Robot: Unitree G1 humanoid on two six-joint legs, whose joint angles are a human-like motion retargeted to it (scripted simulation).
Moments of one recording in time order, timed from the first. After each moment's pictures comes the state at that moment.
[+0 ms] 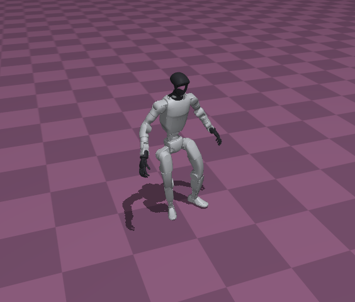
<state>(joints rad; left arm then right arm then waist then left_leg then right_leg) 0.11 0.63 -0.15 1.07 0.00 0.04 0.16 0.06 -0.58 0.05 0.74 0.31 -0.09 -0.20 -0.04 -0.14 0.21 -0.15 0.20 0.30 0.44 -0.20 -0.11 0.10 -0.05 -0.53 0.09 -0.37 0.05</state>
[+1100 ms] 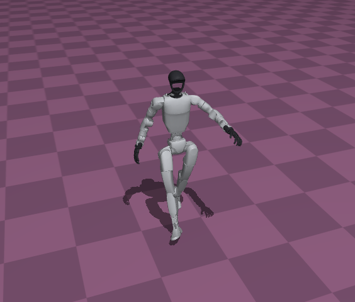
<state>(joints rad) -0.52 0.88 -0.35 0.64 -0.04 0.00 0.11 0.27 -0.40 0.13 1.20 0.22 0.08 0.00 -0.15 -0.04 0.16 0.34 -0.18 -0.26 0.18 -0.33 -0.15 -0.21 -0.11 -0.59 -0.09 -0.01 0.26</state>
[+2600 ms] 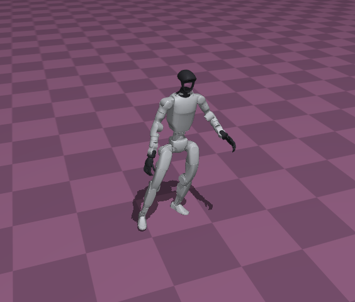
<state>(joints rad) -0.15 0.63 -0.29 0.42 -0.23 -0.10 0.24 -0.07 -0.40 0.17 1.20 0.10 0.06 -0.12 0.11 -0.05 0.06 0.01 -0.02 0.38 0.19 -0.35 -0.06 -0.07 -0.37 -0.23 0.14 -0.04 0.23</state>
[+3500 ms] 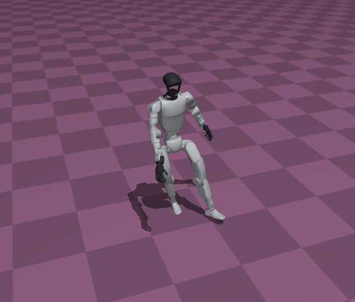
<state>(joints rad) 0.25 0.48 -0.08 1.24 -0.18 0.03 0.14 -0.52 -0.31 0.32 1.23 0.09 -0.01 -0.37 0.19 -0.05 0.26 -0.16 0.24 0.50 0.00 0.10 -0.26 0.19 0.09 -0.05 0.08 -0.33 0.10</state>
